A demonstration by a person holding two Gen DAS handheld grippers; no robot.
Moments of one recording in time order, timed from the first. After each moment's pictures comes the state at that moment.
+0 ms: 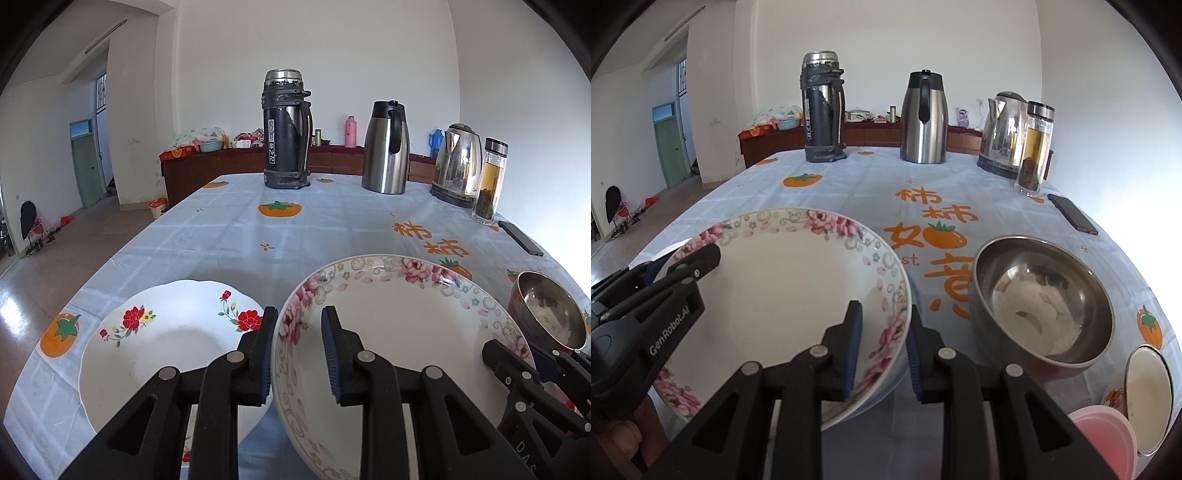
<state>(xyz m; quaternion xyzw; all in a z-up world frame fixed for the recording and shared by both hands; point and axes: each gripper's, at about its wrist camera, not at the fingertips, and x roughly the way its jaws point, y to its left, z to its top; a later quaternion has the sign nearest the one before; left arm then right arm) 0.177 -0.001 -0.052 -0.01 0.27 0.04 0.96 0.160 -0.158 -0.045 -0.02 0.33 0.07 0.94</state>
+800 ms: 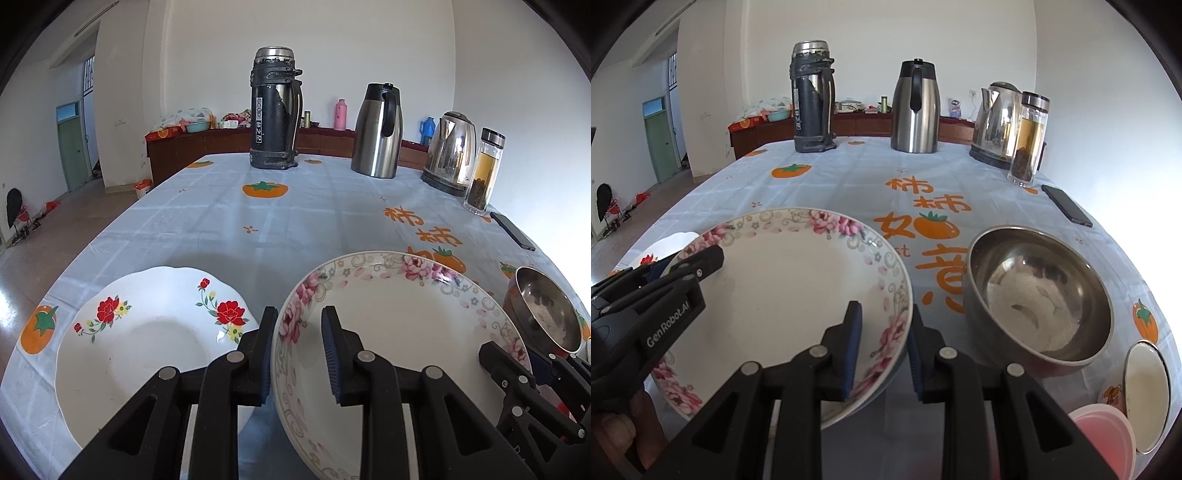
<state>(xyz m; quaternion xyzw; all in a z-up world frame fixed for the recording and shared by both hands) 0.195 -0.002 -0.060 -0.03 0.30 0.01 0.95 0.167 -0.157 -0.049 -0.02 0.34 0.05 0.94</state>
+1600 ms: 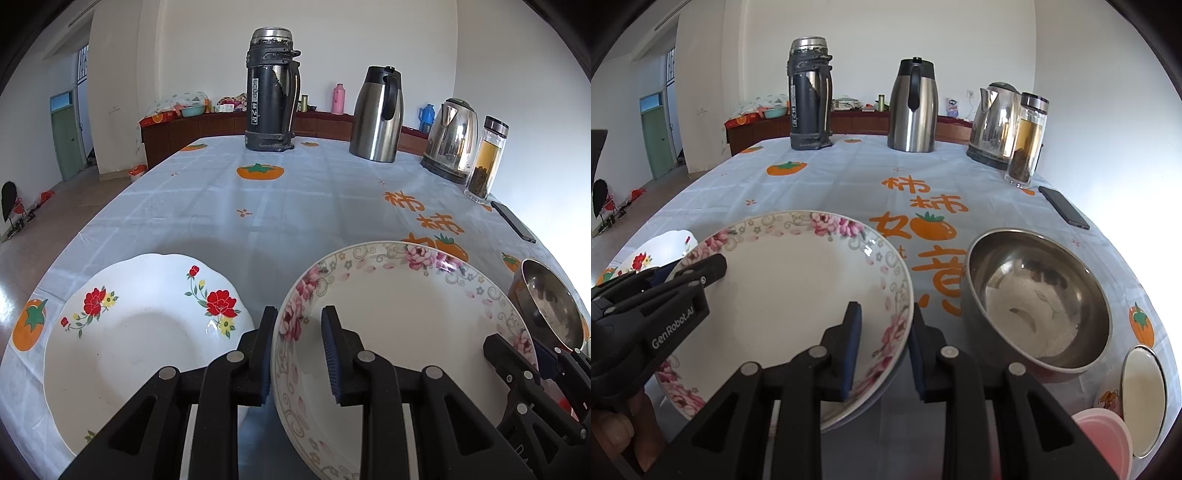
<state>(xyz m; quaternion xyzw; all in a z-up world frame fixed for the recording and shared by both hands) 0.205 -0.001 -0.068 -0.03 0.34 0.00 0.94 0.167 -0.156 -0.049 -0.03 0.34 0.04 0.94</state>
